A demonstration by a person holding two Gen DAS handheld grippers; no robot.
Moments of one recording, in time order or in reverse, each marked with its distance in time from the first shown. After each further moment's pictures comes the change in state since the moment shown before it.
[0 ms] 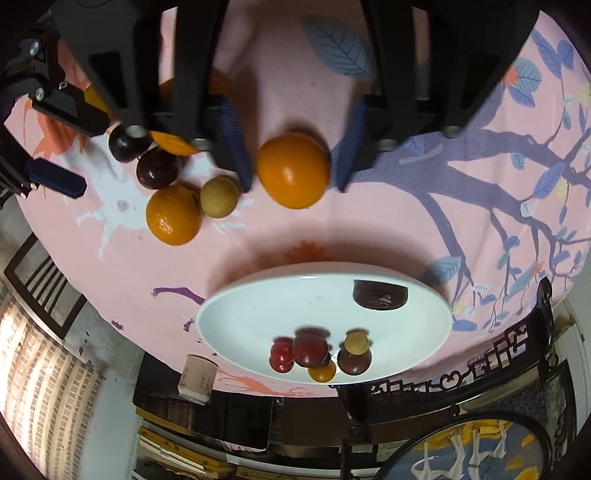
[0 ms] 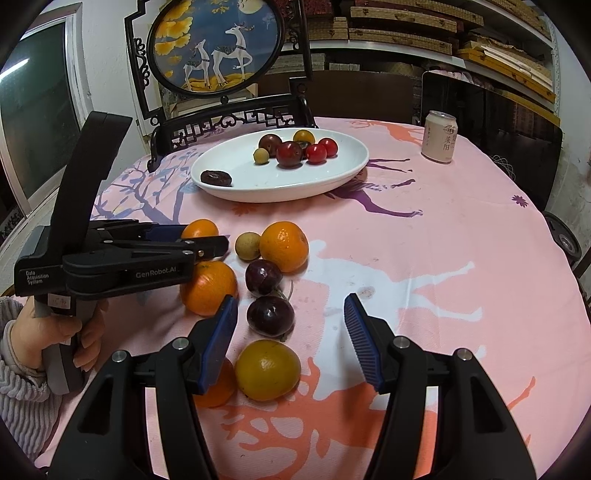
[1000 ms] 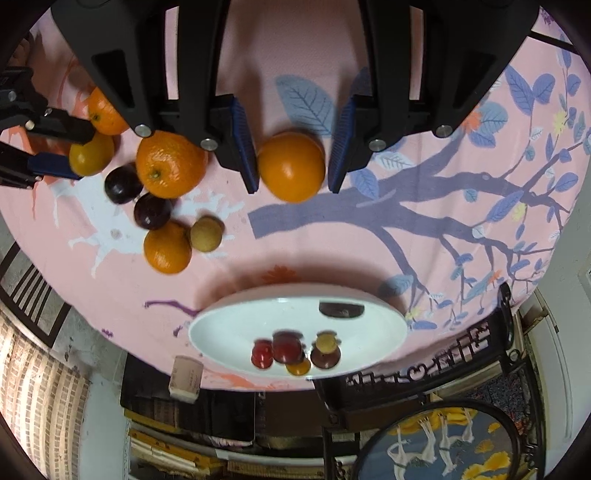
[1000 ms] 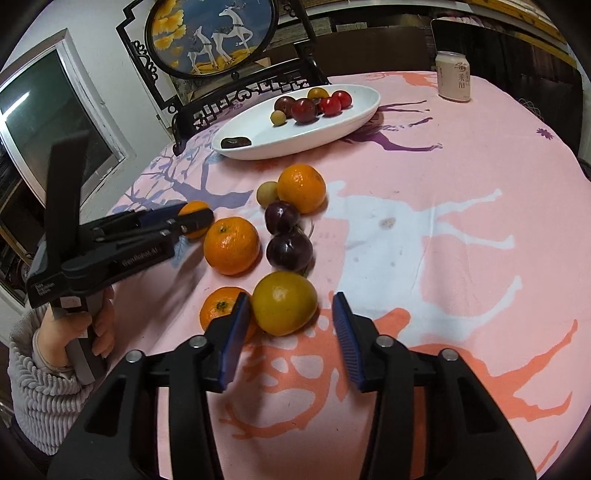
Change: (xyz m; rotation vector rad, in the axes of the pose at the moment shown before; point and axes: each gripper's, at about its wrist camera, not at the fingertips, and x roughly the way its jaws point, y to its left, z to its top) left arm -0.027 0.001 -0.027 0.011 -0.021 0.111; right arm -0.001 -0.018 -0.024 0.116 0.131 0.198
